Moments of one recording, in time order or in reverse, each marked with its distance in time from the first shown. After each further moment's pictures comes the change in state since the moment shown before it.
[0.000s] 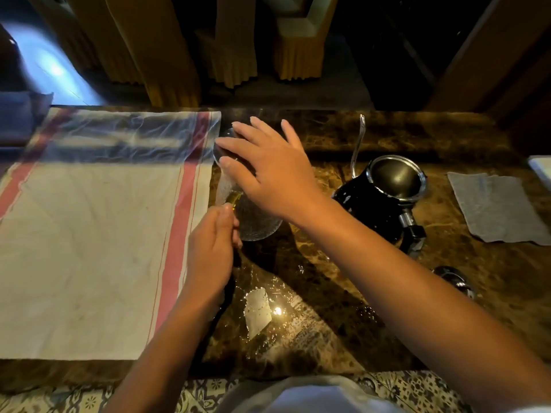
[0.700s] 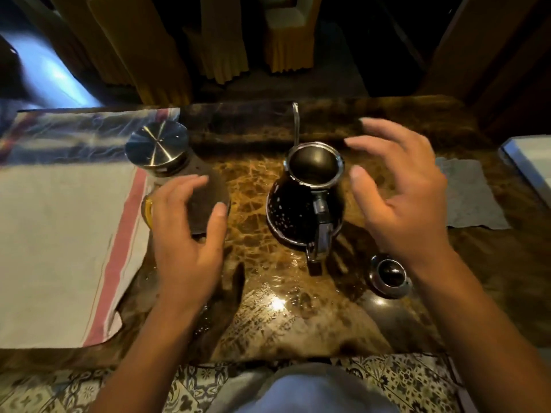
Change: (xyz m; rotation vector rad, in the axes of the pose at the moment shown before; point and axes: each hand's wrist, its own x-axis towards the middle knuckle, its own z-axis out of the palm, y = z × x) left_hand -0.049 0.081 0.078 0.325 0.168 0.391; right_hand -0.172 0.150 -0.125 0.082 0.493 0.087
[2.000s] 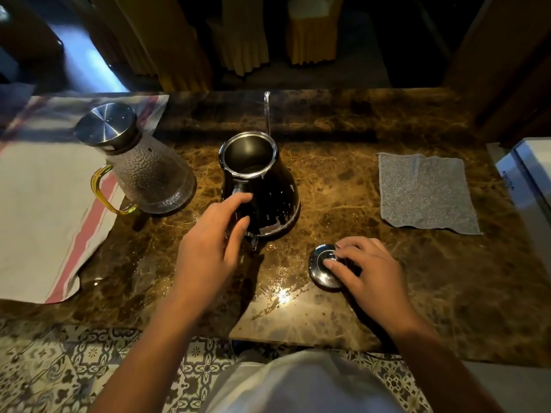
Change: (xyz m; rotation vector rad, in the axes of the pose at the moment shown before) left_hand -0.054 0.070 0.091 0.241 -0.283 0.011; right_hand -0.144 0.141 -0.022 0.070 -0.436 0.322
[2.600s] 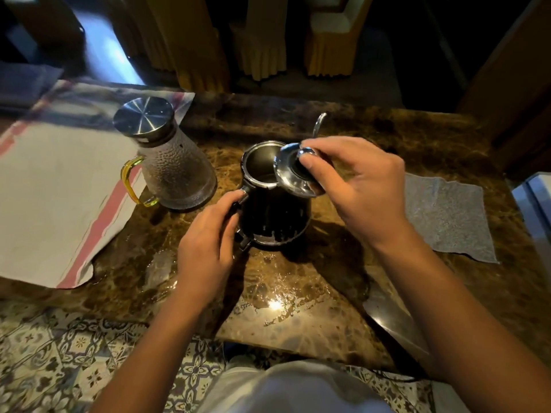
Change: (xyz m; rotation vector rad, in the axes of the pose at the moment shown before) left_hand -0.010 -0.044 -0.005 -0.082 0.179 -0.040; right_hand 0.118 -0.144 -0.040 0.211 0.283 -0.494
